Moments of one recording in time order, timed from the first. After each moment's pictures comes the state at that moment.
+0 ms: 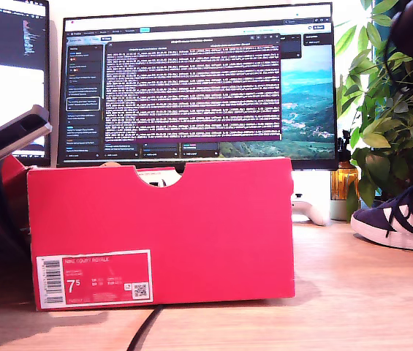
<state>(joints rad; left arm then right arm) -0.71 0.96 0.29 -0.06 -0.14 -0.86 0.08 1.63 1.36 -1.37 0.35 1.24</state>
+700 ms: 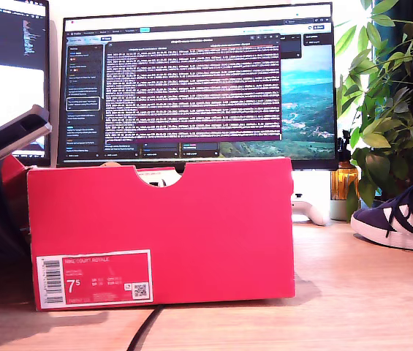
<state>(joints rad) -0.71 0.96 0.29 -0.06 -0.14 -0.86 0.04 1.63 1.13 -1.11 0.32 1.26</state>
